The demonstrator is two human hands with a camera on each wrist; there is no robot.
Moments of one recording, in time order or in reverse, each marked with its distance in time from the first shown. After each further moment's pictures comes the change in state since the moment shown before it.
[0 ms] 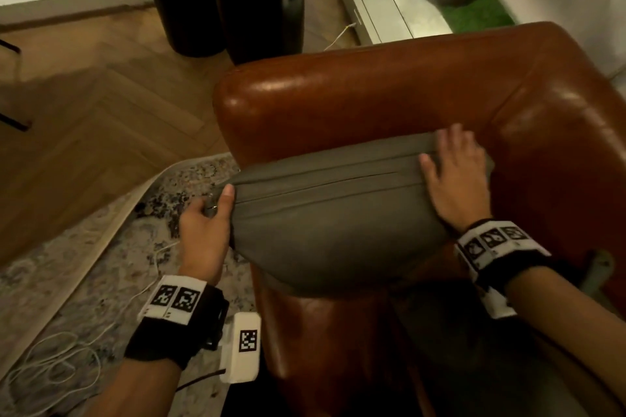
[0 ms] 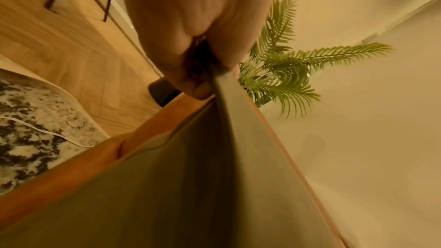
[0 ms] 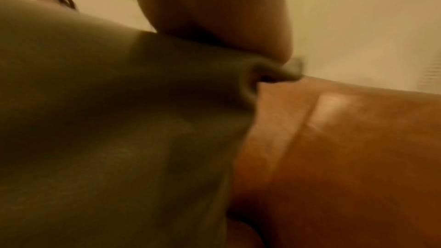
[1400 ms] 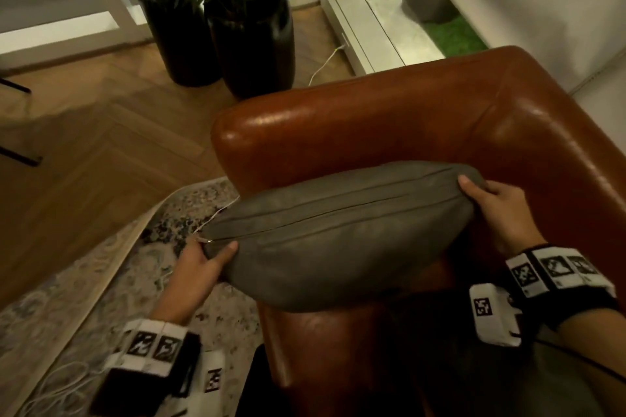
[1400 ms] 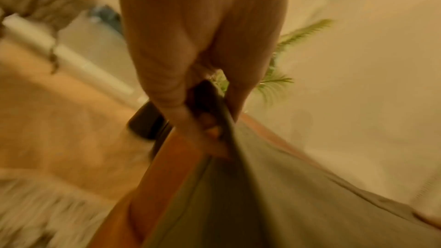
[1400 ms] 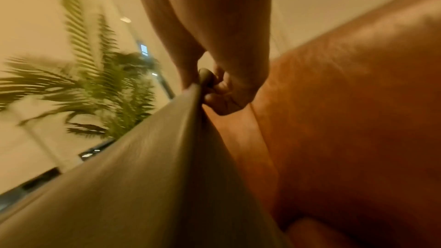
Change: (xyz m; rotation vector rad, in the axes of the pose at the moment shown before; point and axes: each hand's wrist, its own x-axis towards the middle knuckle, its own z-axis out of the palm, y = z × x) left_hand -0.019 0.023 -0.031 0.133 -0.351 -0.086; right_hand -0.027 0.030 -0.068 1.083 -0.036 0.546
